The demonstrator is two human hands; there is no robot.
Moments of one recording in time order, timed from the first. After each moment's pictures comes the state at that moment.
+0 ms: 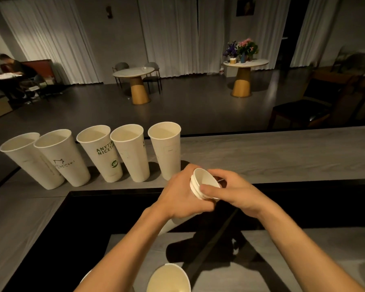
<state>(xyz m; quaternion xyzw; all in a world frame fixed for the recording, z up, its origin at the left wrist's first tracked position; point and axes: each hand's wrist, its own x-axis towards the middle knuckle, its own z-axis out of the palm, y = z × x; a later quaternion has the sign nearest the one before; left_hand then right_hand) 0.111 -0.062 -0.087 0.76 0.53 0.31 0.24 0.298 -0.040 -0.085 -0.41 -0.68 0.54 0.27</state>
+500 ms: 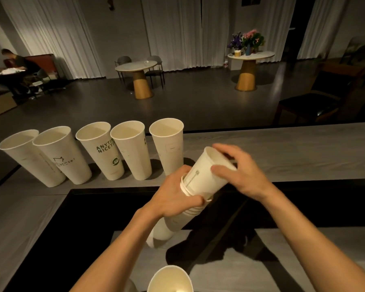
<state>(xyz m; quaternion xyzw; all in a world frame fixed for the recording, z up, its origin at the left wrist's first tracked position) 0.086 -0.051 -0.104 0.70 0.55 0.32 0.32 0.298 -0.014 -0.074 -0.44 -0.72 0.39 0.38</state>
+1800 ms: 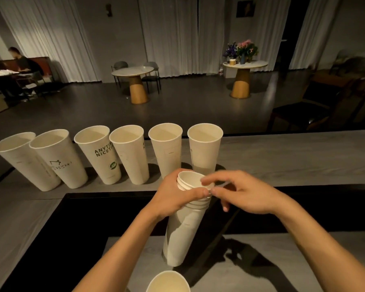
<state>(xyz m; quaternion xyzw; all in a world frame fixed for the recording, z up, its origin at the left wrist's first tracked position) 0.086 -0.050 -0.106 0.61 0.53 0.40 0.43 0.311 -0.031 -0.063 -0.39 -0.81 0.40 0.20</state>
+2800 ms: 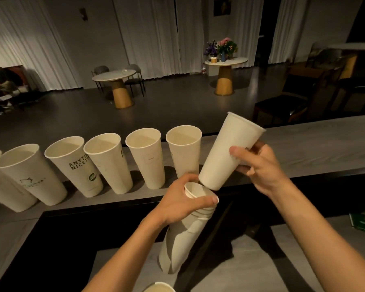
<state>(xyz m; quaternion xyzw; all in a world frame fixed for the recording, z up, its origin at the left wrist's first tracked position) 0.129 -0.030 -0.118 0.66 0.52 0.32 0.44 0.361 0.003 -0.073 -0.38 -0.44 0.55 0.59</state>
